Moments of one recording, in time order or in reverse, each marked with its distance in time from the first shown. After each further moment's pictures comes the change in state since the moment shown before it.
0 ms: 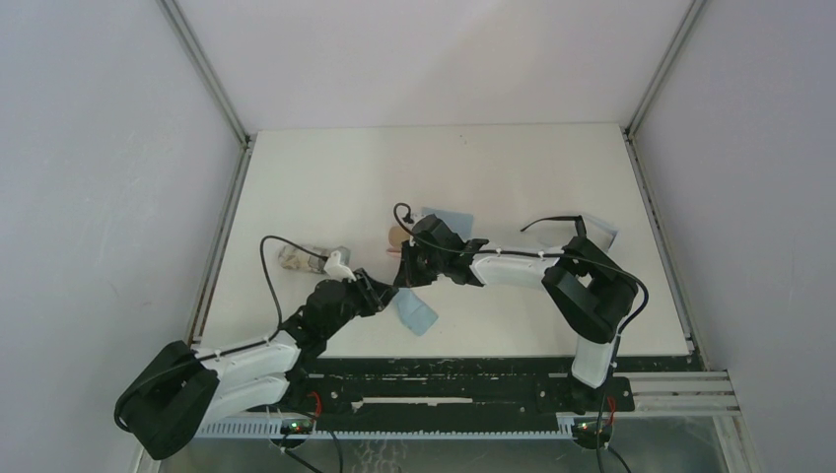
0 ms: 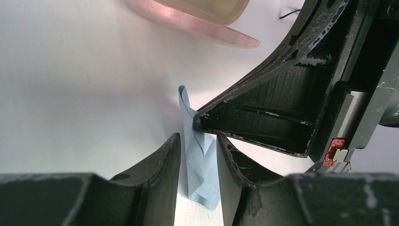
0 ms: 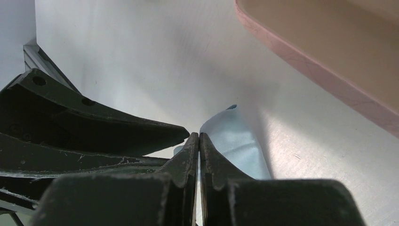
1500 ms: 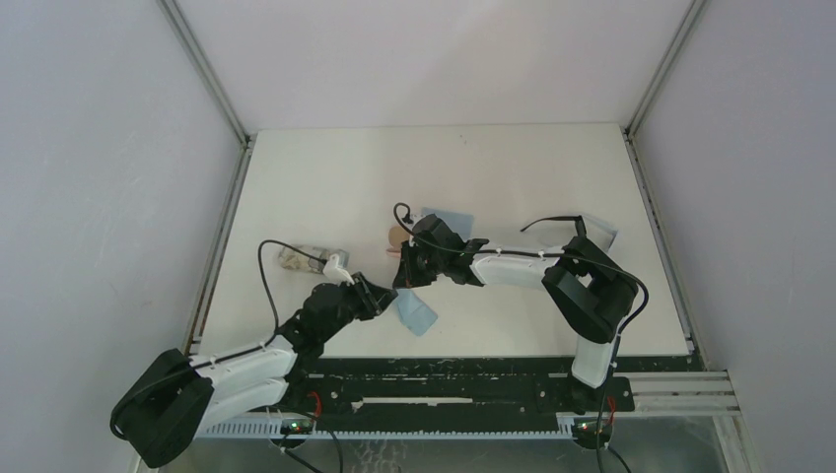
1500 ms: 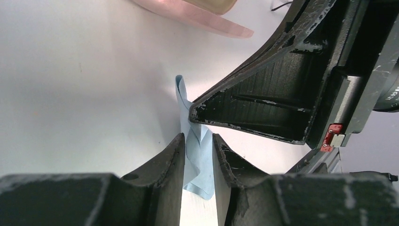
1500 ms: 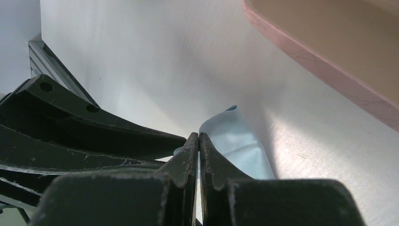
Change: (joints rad) left arm 0.003 -0.049 -0.029 0.000 0.043 -0.018; right arm -0.004 0.000 0.000 0.002 -0.021 0.000
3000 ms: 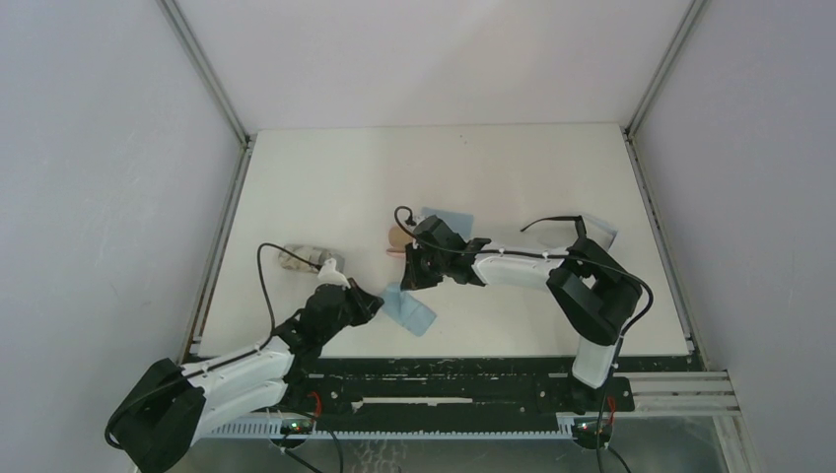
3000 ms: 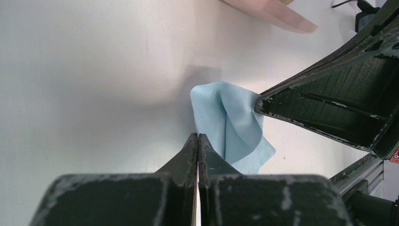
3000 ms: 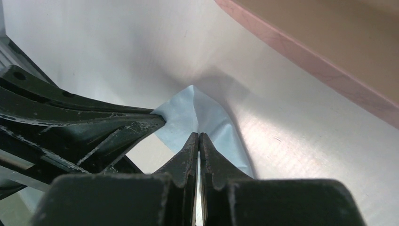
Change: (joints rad) left arm 0.006 -0.056 0.011 -0.233 -0.097 0.007; right arm -0.002 -0.013 0.000 -0.076 0.045 -0.039
